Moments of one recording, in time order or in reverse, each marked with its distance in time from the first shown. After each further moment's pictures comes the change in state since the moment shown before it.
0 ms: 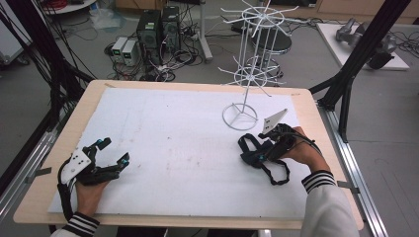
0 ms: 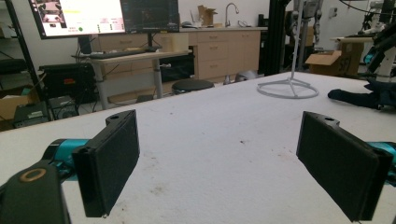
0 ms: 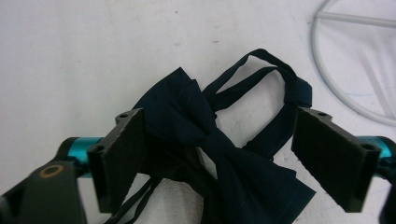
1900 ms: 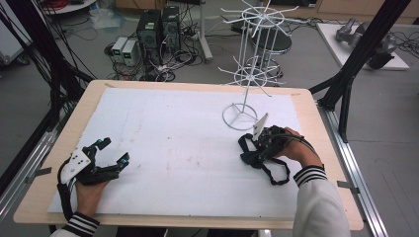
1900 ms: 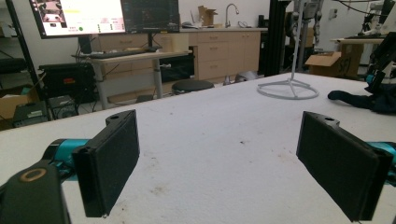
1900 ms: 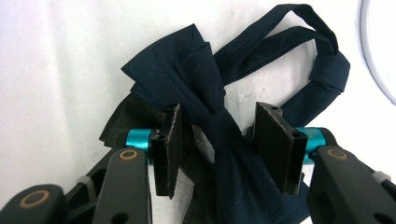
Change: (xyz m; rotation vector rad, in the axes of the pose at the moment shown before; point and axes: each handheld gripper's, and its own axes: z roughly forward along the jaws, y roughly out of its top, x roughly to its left) left arm 0.000 0.000 0.000 -0.001 0.000 -0.004; right arm -0.003 0.014 0.024 0.255 0.018 -0.125
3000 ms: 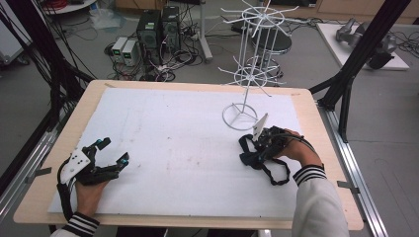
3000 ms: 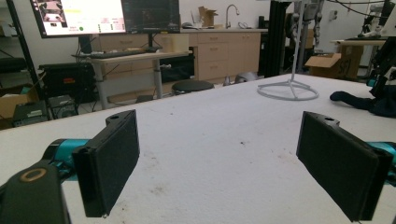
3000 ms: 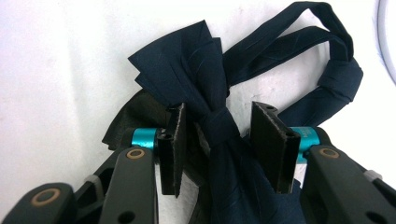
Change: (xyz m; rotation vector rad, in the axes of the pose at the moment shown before) left arm 0.000 0.000 0.000 -0.004 0.002 -0.007; right arm -0.001 -0.002 0.003 -0.004 0.038 0.006
